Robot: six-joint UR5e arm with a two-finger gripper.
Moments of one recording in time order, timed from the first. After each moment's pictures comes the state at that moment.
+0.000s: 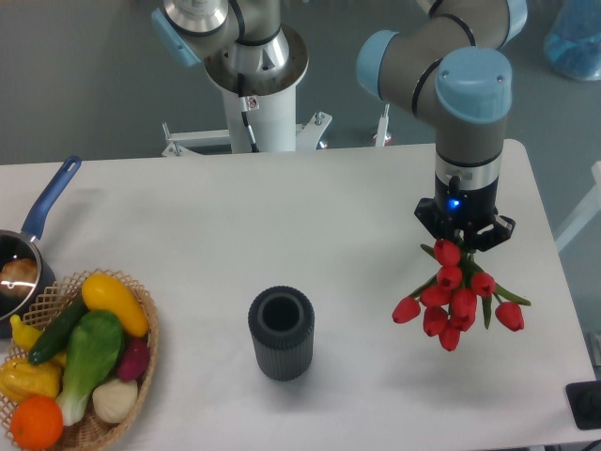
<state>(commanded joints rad) 2.68 -1.90 -1.54 -1.00 1.58 1.16</state>
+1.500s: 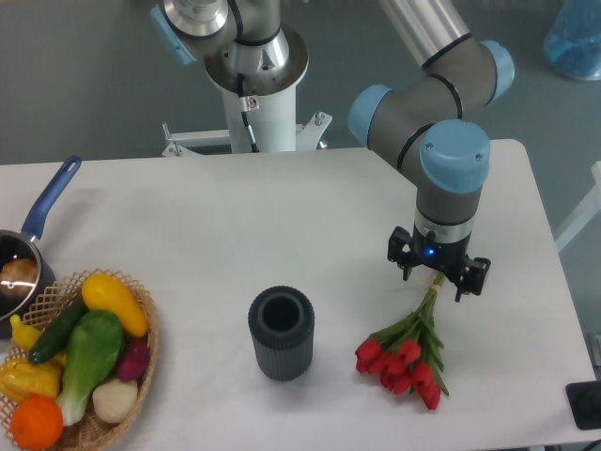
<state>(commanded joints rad) 2.64 -2.00 -1.55 -0.95 1.57 1.16</state>
